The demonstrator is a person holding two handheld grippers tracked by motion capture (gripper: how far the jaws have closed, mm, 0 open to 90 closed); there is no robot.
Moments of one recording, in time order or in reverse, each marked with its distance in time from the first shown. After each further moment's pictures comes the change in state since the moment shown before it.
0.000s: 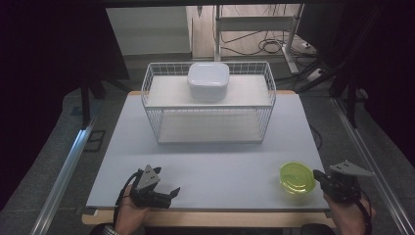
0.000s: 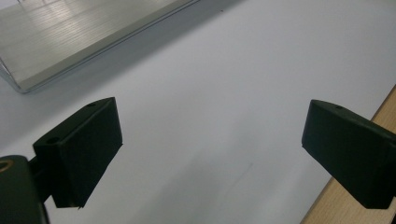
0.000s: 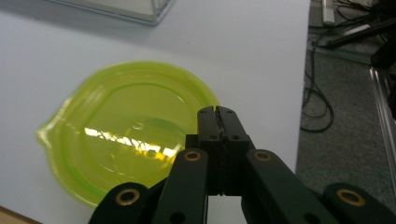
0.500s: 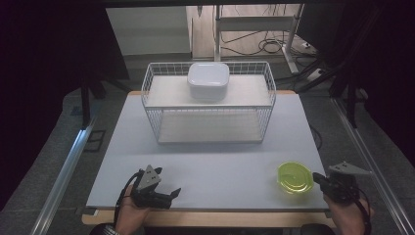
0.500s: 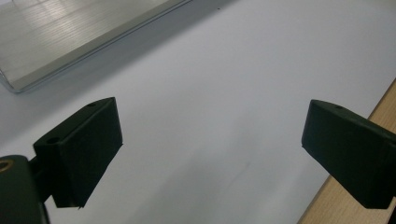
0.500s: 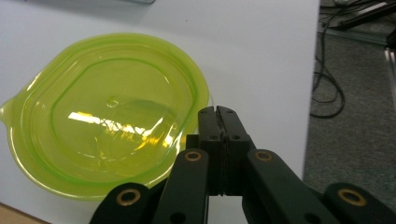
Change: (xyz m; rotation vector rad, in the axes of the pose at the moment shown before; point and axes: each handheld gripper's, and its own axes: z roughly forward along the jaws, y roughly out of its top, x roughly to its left) left arm -0.001 0.000 0.002 0.006 -0.011 0.004; right arm -0.008 -0.009 0.013 0.056 0.023 0.027
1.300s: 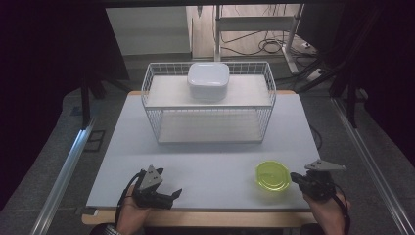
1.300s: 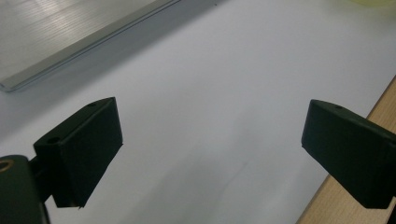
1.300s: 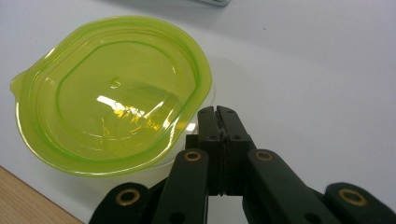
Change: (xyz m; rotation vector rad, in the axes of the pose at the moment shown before) left arm -0.002 0.000 0.004 0.010 -0.006 0.001; right arm 0.043 0.015 0.023 0.027 0.138 -0.067
